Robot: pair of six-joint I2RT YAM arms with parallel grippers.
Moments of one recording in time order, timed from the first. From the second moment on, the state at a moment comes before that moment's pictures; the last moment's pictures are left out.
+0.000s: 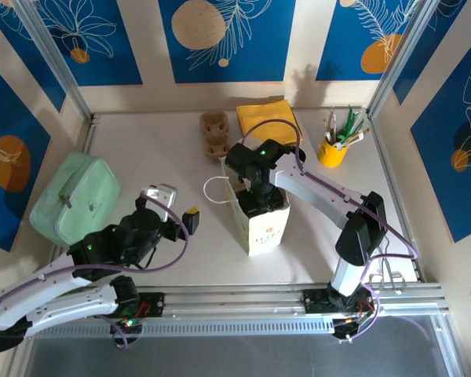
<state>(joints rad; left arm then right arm) -1.08 0.68 0.82 -0.64 -0.58 -0.35 0.82 1.74 1.67 -1.51 -0.02 0.45</state>
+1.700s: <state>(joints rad) -1.08 0.66 0.82 -0.62 -0.58 -0.35 0.80 1.74 1.63 -1.47 -0.03 0.45</state>
